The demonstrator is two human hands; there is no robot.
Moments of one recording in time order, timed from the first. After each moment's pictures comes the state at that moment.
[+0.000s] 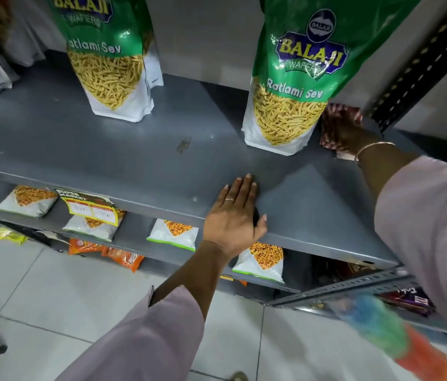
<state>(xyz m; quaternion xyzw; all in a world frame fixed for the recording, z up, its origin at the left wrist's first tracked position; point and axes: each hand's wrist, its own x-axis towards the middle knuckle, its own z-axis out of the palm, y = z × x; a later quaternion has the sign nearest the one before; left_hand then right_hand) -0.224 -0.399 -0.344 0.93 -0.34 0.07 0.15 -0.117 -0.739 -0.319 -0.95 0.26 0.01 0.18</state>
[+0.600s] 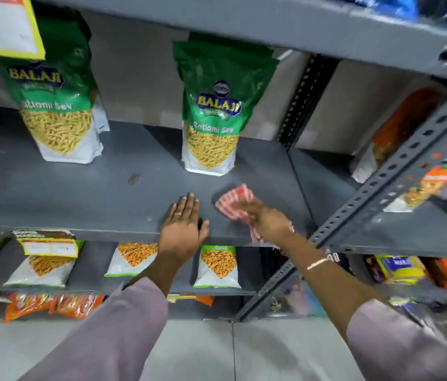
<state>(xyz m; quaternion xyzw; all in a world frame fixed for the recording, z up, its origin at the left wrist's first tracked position) -0.236 -0.392 -0.326 0.93 -0.35 0.02 0.15 -0.325 -0.577 -0.272 -0.97 0.19 0.10 0.15</state>
